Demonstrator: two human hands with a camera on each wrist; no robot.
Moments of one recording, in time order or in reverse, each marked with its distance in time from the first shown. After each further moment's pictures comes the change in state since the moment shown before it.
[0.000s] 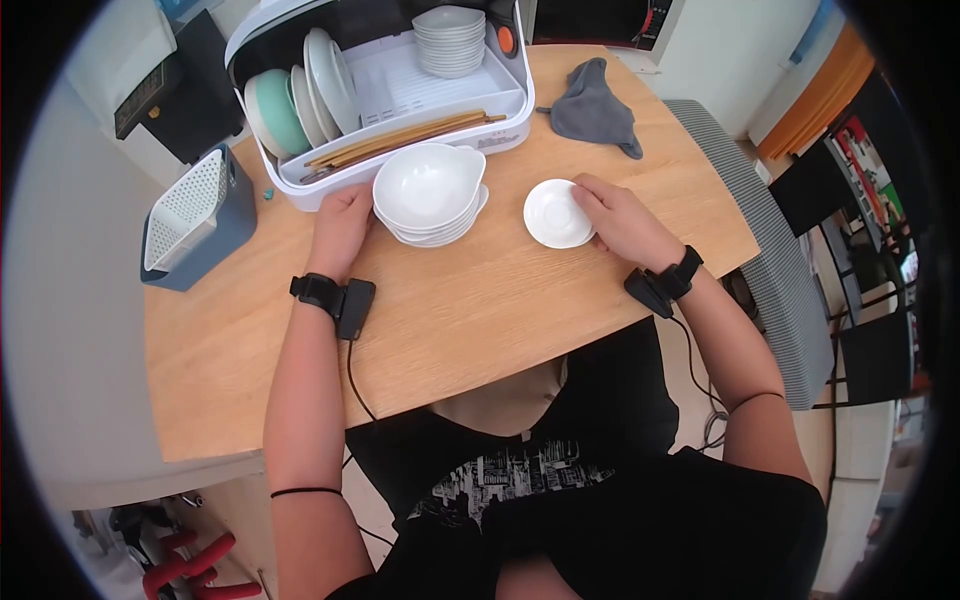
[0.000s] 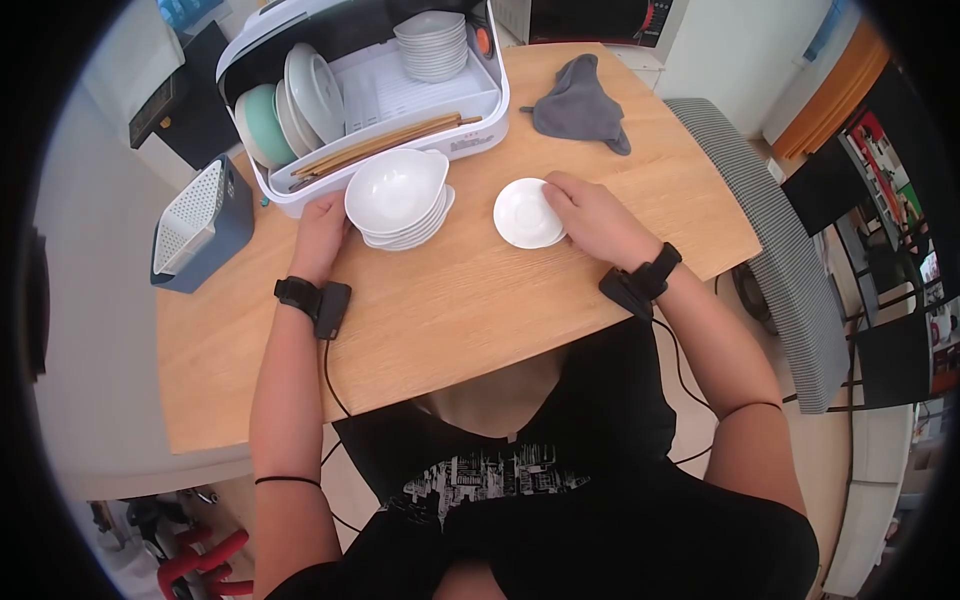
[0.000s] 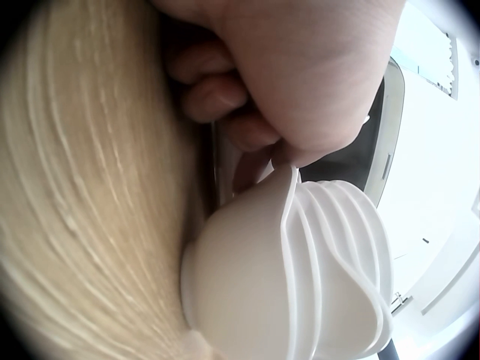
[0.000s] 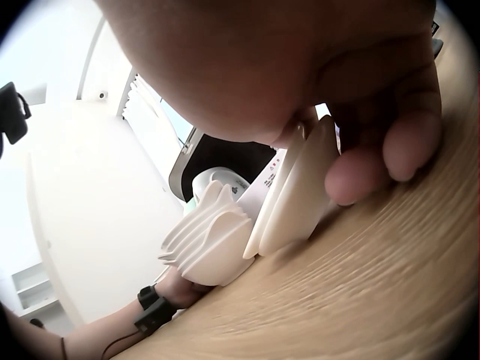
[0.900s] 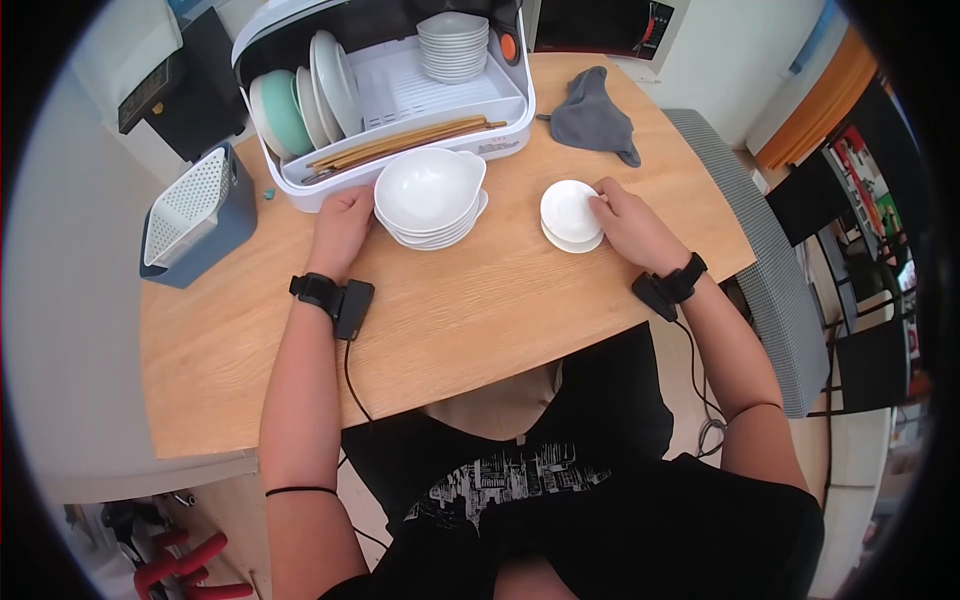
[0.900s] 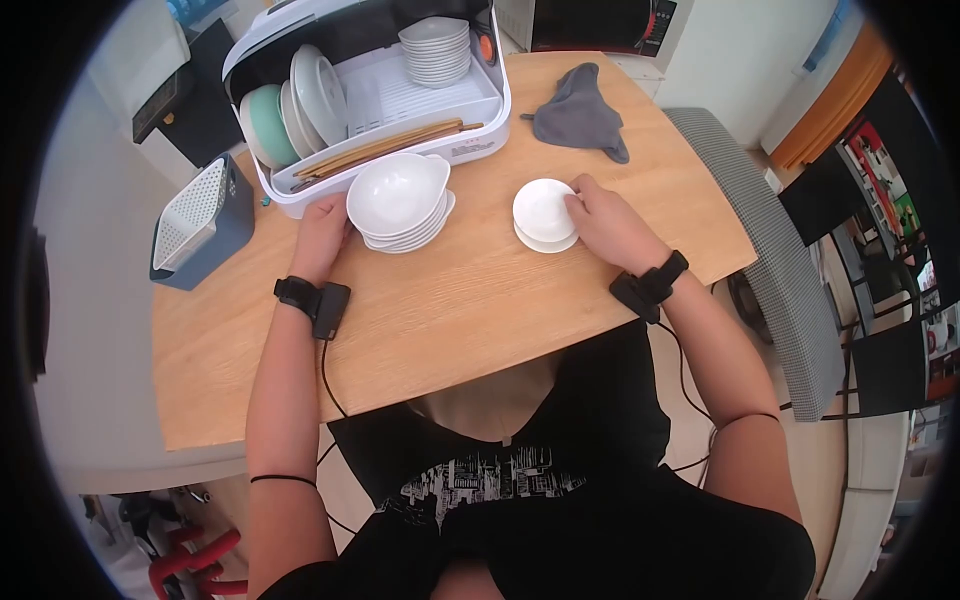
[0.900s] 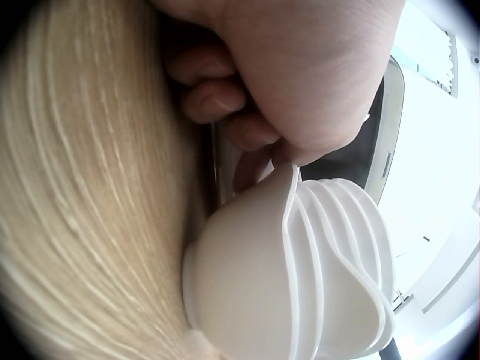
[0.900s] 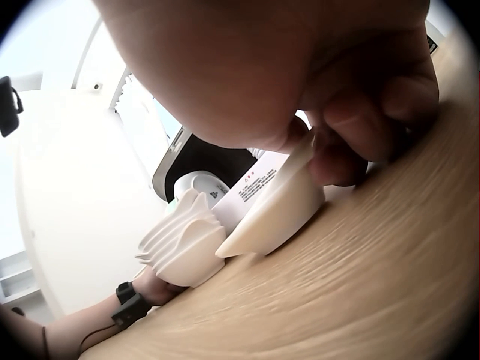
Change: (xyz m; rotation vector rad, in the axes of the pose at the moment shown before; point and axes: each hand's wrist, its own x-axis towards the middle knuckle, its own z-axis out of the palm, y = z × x) left_hand 0.008 -0.012 -0.006 0.044 -0.012 0.033; right_hand 0.005 0.030 -0.014 -0.192 0.091 -0.005
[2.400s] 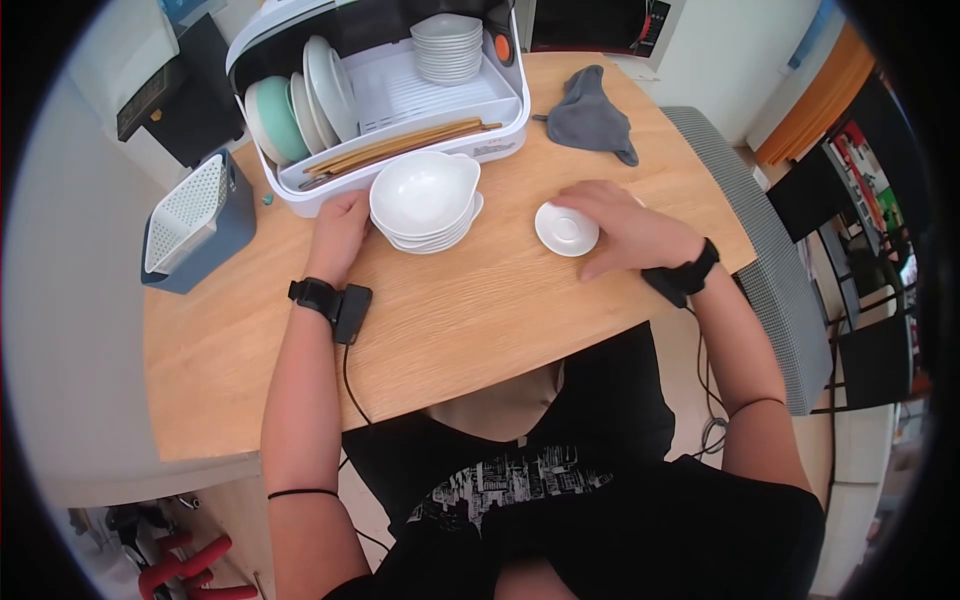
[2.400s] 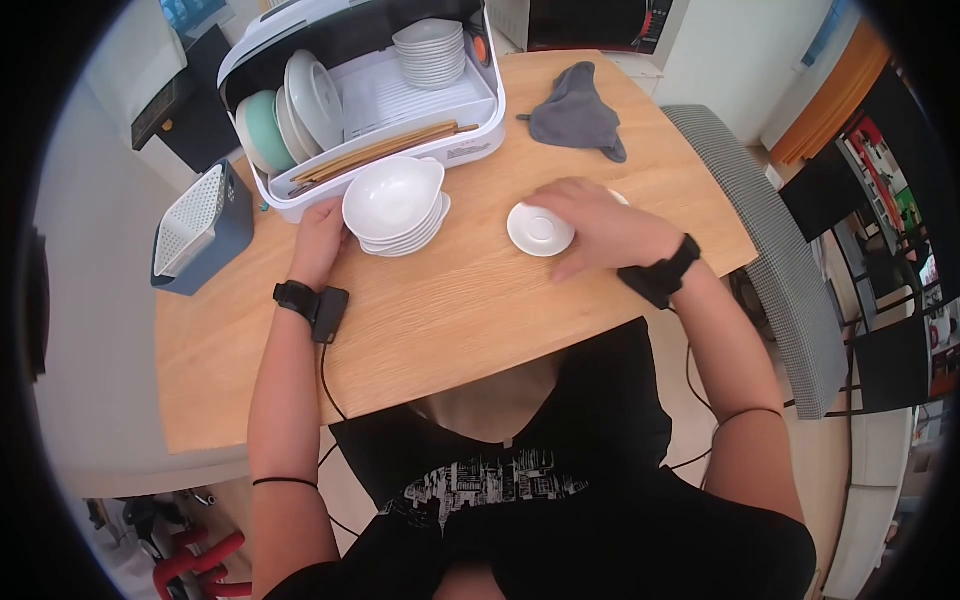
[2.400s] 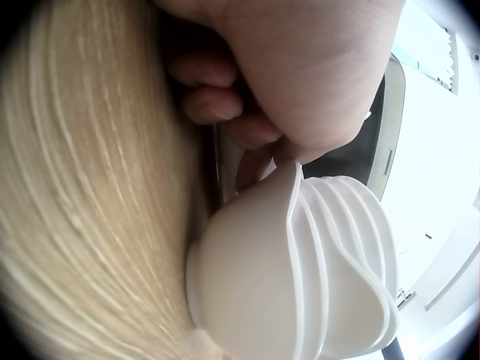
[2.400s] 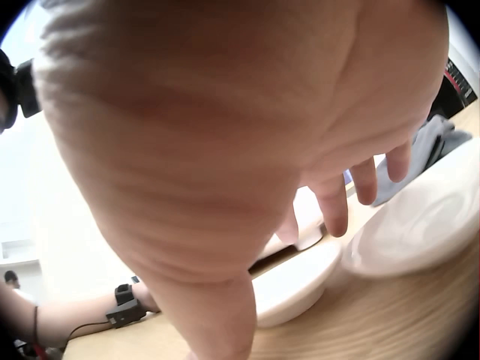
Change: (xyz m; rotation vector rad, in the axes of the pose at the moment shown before) left_hand -0.002 0.008 0.005 0.047 0.016 -0.033; right_hand -0.004 -0.017 -0.029 -0.298 -0.319 -0.533
